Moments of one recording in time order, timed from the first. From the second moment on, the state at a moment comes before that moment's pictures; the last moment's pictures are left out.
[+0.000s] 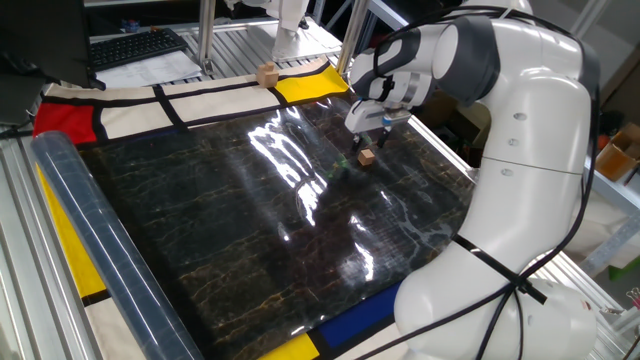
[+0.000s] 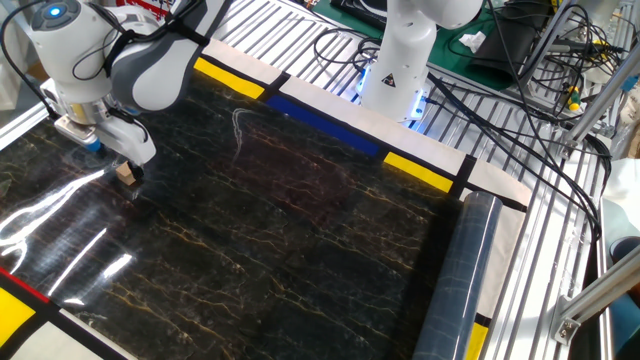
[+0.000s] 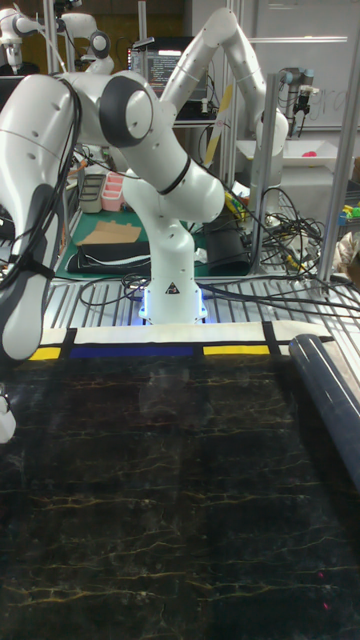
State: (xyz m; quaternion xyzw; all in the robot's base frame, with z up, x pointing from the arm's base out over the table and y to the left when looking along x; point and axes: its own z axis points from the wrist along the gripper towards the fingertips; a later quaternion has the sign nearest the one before) arm 0.554 -0.341 0.090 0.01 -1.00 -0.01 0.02
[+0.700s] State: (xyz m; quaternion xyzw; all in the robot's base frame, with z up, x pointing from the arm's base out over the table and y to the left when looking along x) arm 0.554 -0.337 0.082 0.01 -1.00 0.00 0.02
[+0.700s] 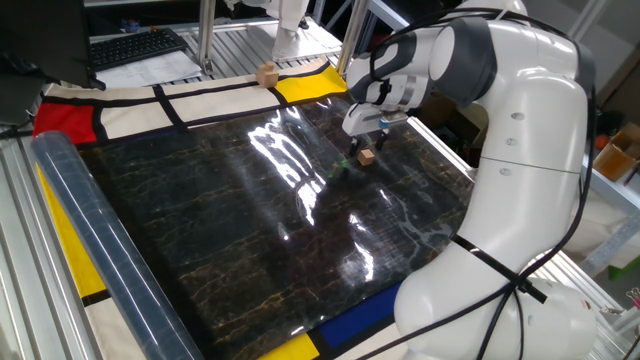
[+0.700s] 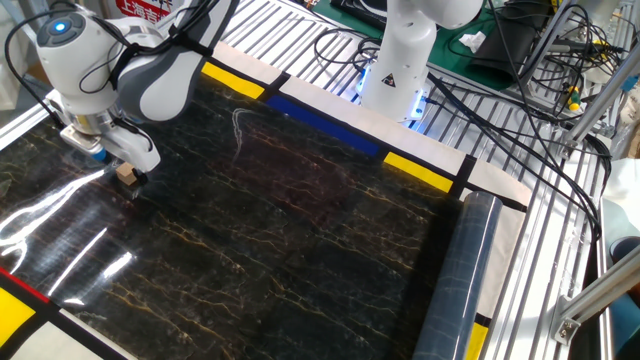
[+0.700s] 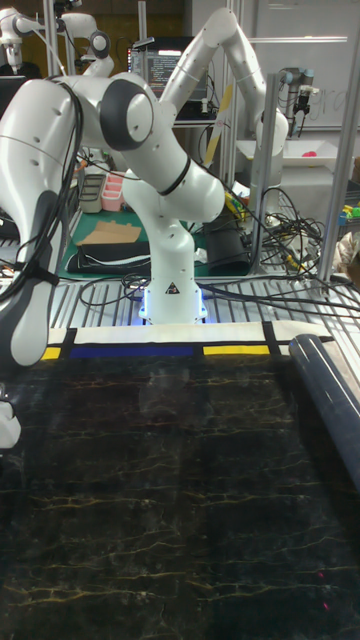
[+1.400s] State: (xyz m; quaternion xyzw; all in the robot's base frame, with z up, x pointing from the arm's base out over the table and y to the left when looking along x) arm 0.554 -0.336 0.077 0.01 -1.00 0.00 0.03
